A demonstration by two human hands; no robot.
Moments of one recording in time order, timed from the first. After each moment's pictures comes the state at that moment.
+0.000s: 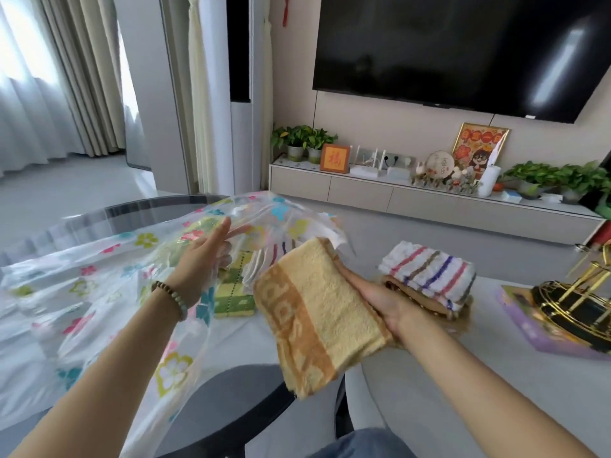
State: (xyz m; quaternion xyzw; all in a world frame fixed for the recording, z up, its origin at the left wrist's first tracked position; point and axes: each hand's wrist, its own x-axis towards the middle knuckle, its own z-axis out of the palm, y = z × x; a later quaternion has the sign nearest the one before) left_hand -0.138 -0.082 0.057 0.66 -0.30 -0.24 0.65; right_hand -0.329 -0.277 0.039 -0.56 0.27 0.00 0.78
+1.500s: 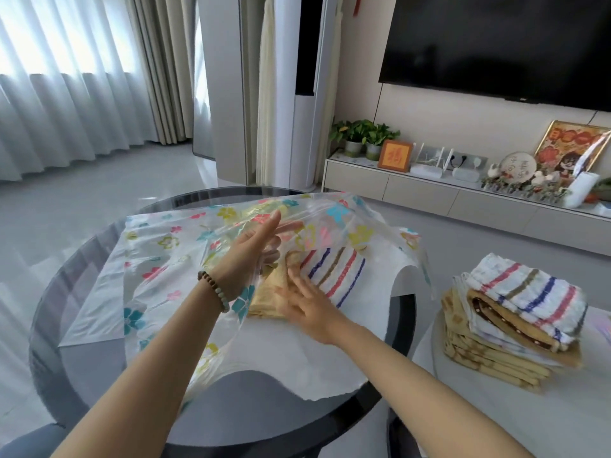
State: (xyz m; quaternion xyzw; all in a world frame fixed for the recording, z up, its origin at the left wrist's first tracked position) left_hand -0.107 -0.024 0.067 0.66 -0.30 -0.26 0.64; right_hand -0.167 -0.174 -0.063 -0.97 0.03 0.03 0.24
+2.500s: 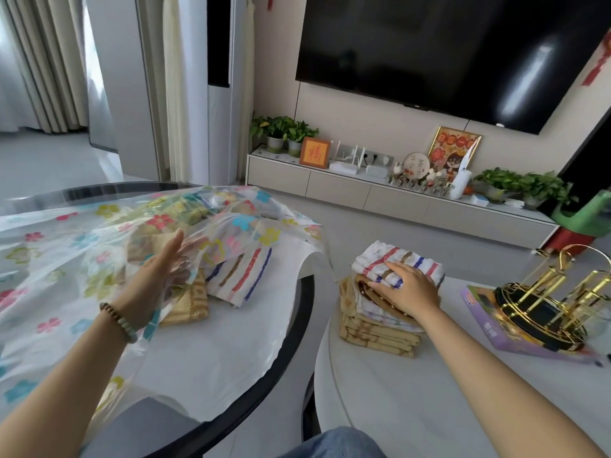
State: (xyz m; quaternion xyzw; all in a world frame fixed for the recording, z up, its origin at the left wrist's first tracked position) left_hand -0.121 -0.082 0.010 0.68 -0.22 -0.27 0.65; right_hand -0.384 -0.432 -0.020 -0.90 0.41 -0.14 0.07
